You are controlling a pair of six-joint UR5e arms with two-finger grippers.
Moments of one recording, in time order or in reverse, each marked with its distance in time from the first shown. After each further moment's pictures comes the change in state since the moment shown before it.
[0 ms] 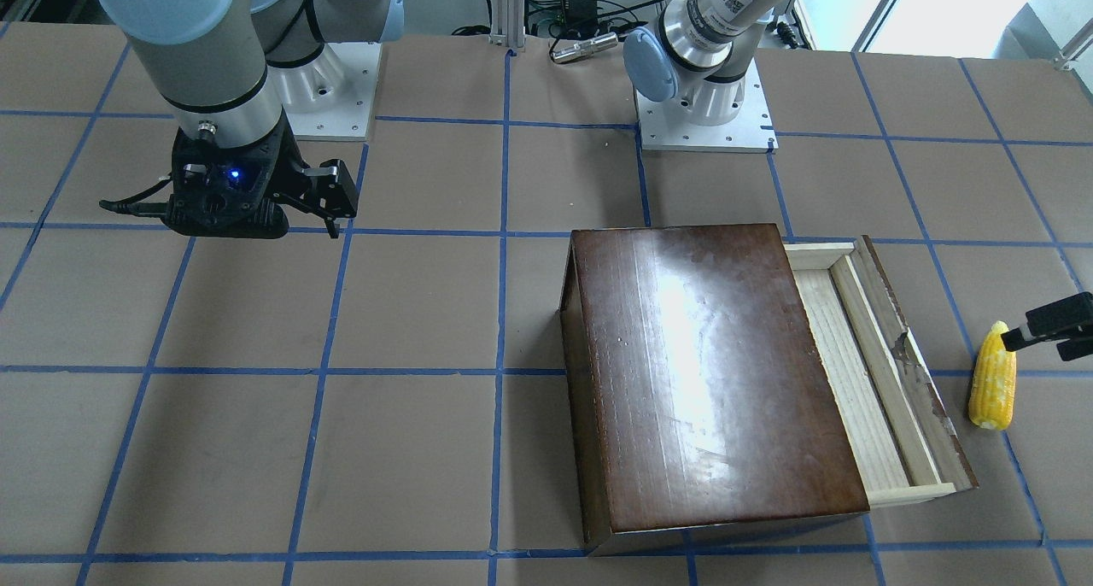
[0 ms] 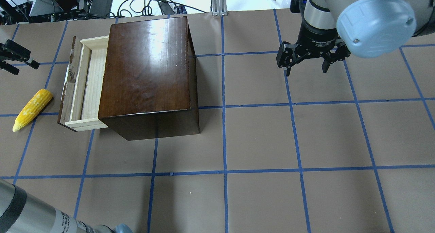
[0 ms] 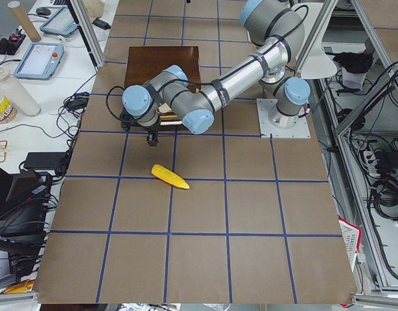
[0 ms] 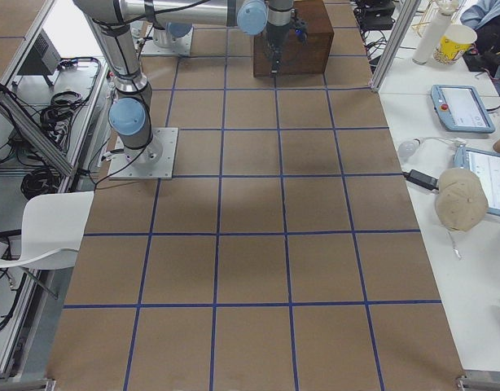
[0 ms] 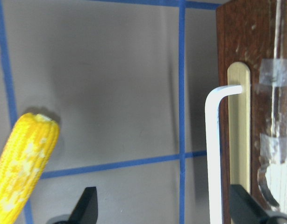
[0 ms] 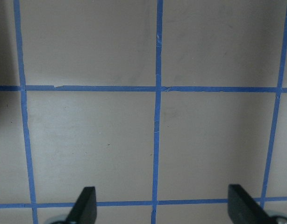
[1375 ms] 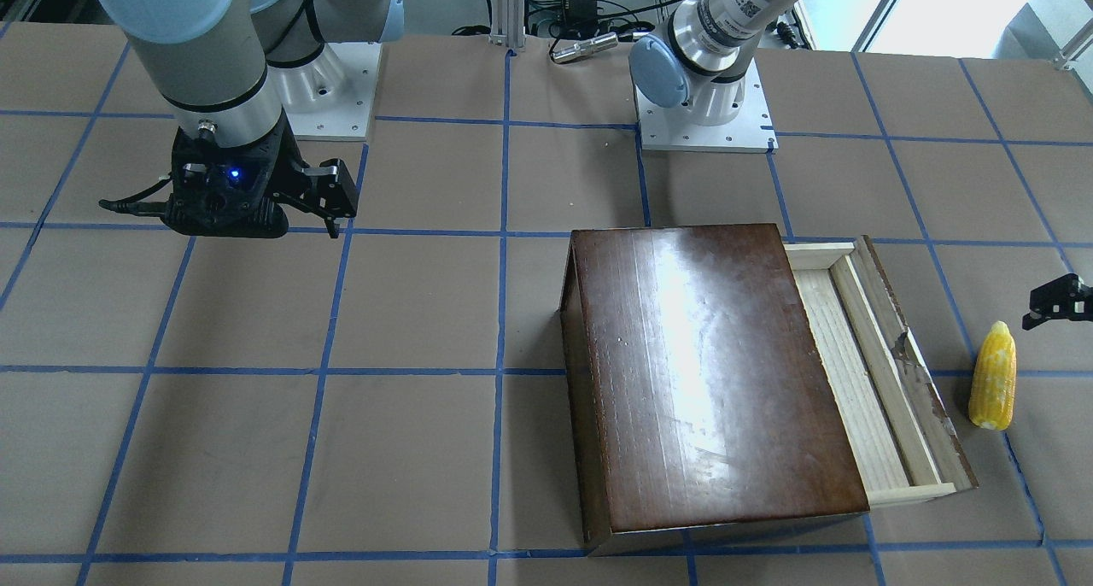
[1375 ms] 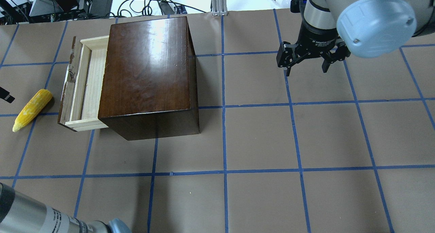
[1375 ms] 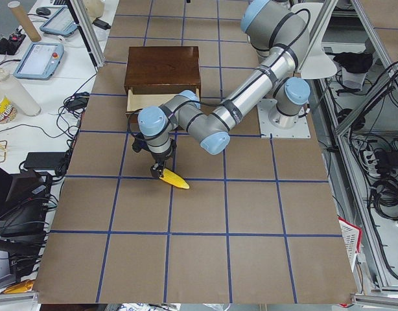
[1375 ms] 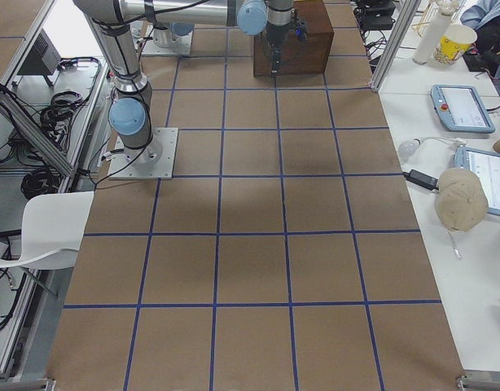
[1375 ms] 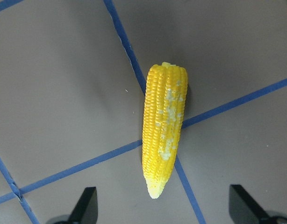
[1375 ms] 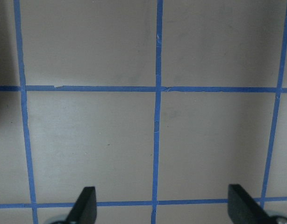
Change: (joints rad) left arm 0.096 -0.003 -0.261 0.442 0.216 0.501; right arm 0.000 0.000 0.000 0.000 0.000 0.000
